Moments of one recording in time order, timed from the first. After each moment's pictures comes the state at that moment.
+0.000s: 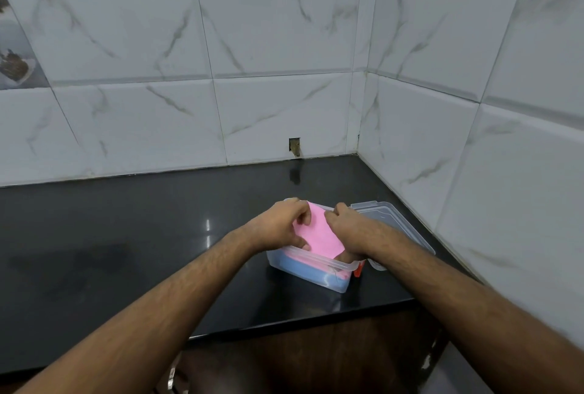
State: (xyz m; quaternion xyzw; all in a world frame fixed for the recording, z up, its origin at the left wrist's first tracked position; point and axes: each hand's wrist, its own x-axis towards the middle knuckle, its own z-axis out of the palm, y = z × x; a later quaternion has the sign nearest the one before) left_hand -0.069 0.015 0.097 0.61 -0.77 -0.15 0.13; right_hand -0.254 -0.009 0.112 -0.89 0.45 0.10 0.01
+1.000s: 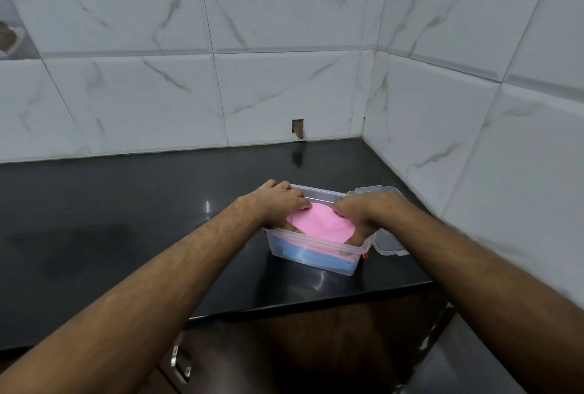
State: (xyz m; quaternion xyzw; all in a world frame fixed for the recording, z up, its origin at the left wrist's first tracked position) left_hand -0.051 -0.010 0.092 0.56 -0.81 0.05 -0.16; right_hand -0.250 -0.033 0.123 -0.87 0.42 0.25 0.01
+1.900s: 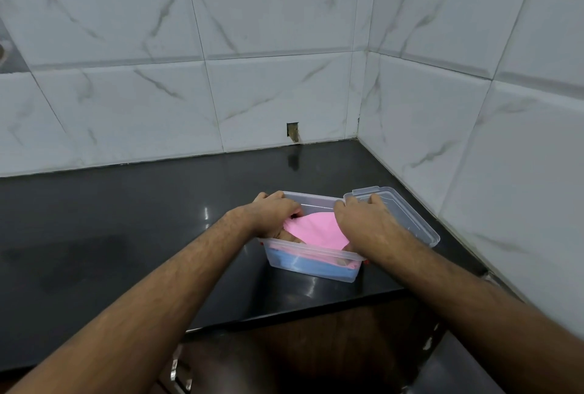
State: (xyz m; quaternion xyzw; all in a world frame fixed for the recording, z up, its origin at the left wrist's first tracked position) left_hand -0.043 -0.010 0.079 0.59 -0.80 -0.06 -0.05; right_hand -0.257 -0.008 0.094 -0.87 0.47 0.12 -0.13
